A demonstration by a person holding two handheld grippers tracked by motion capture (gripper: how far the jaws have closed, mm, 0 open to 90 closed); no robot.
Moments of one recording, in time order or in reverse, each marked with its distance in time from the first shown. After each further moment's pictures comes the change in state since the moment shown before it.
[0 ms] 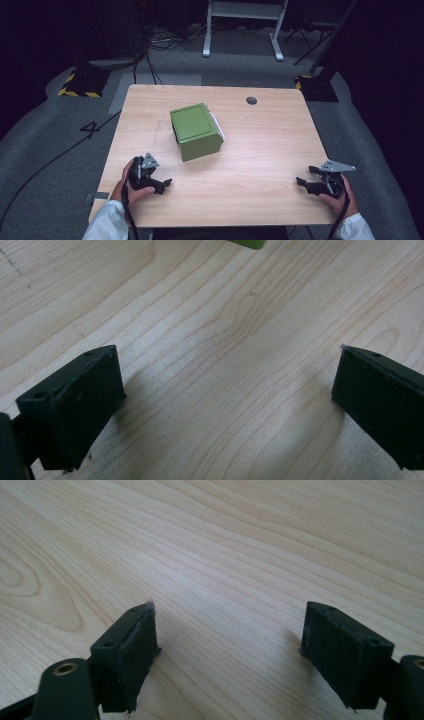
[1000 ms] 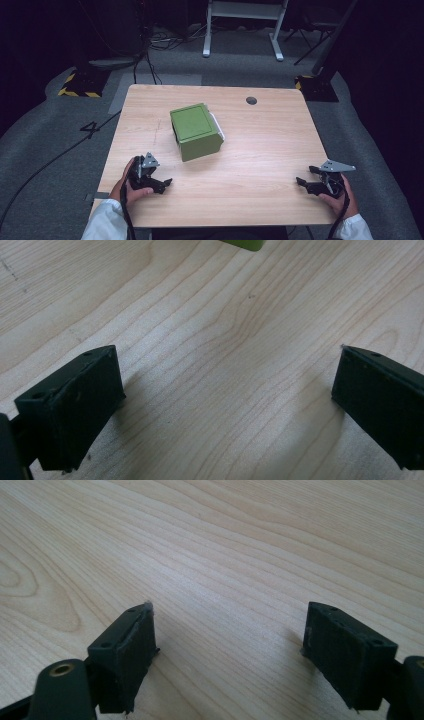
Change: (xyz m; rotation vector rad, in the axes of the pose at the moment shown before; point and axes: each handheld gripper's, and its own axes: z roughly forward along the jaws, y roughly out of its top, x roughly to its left) left arm 0.001 0.002 0.001 0.004 -0.007 0.011; right arm 0.000 0.000 0.000 0.002 -0.004 0.002
